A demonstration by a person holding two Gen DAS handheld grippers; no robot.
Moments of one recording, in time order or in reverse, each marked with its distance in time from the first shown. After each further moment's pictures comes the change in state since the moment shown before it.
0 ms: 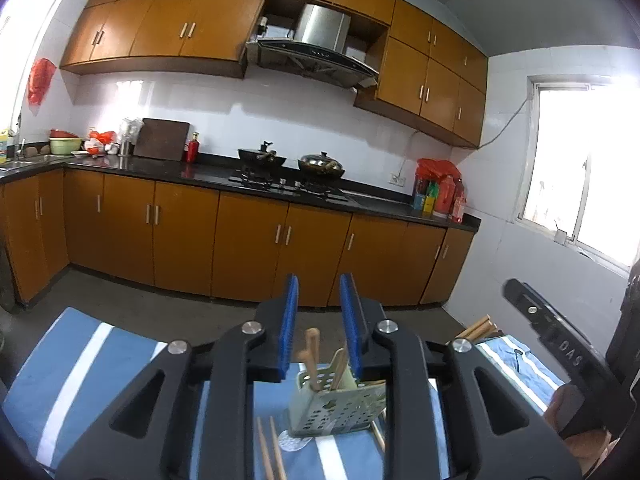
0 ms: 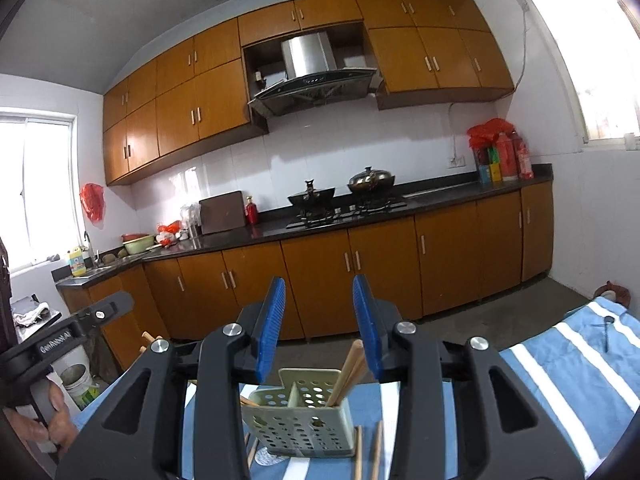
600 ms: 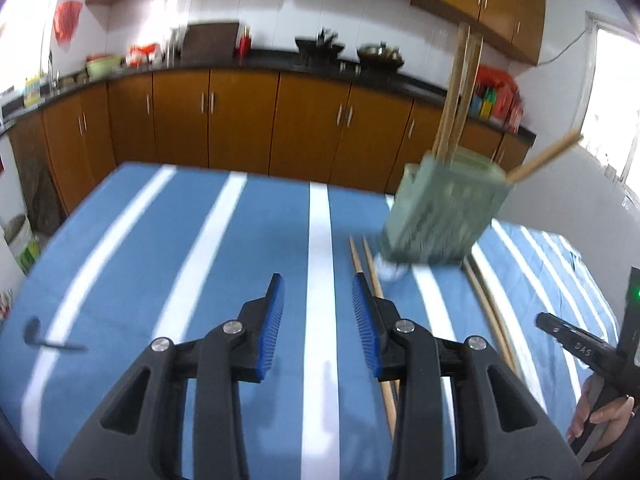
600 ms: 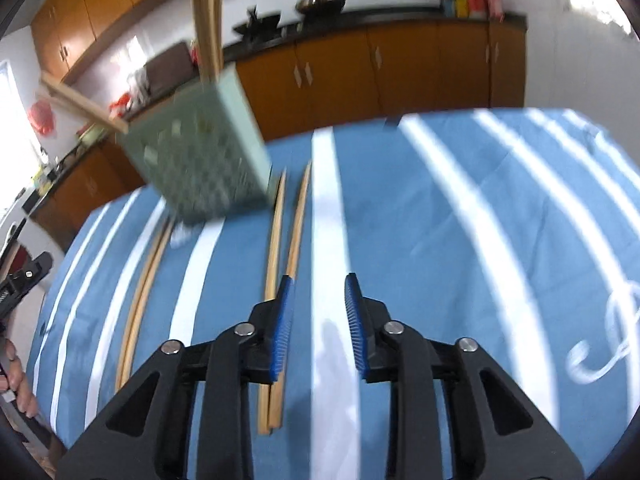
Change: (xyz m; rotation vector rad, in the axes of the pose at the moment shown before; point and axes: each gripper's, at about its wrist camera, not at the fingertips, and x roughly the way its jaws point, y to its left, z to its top) left arm -0.015 0.073 -0.152 -0.039 0.407 0.175; right arm 0.021 -0.060 -0.178 0.114 0.653 -0.102
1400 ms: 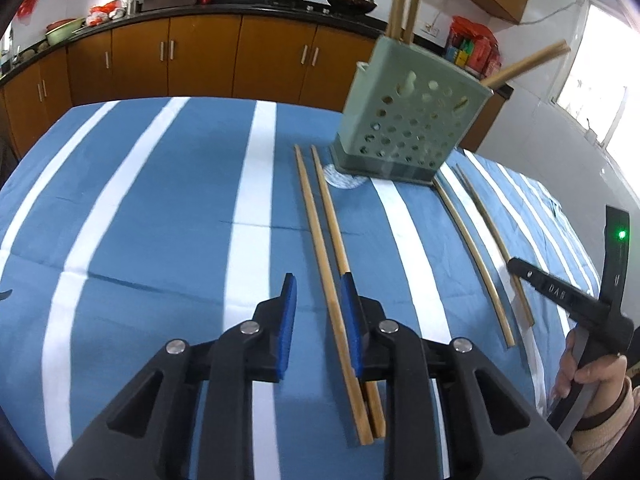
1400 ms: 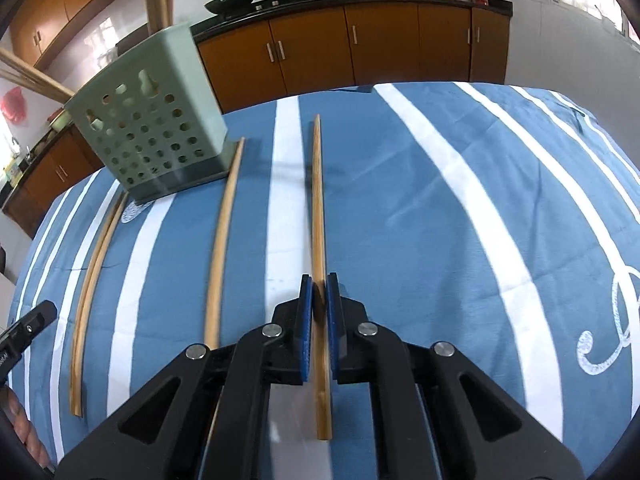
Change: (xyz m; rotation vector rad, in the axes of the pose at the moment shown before) left arm 0.038 -0.039 -0.044 0.040 0.187 -0.111; right arm 0.021 -0.018 -0.010 0.014 0.043 -0.128
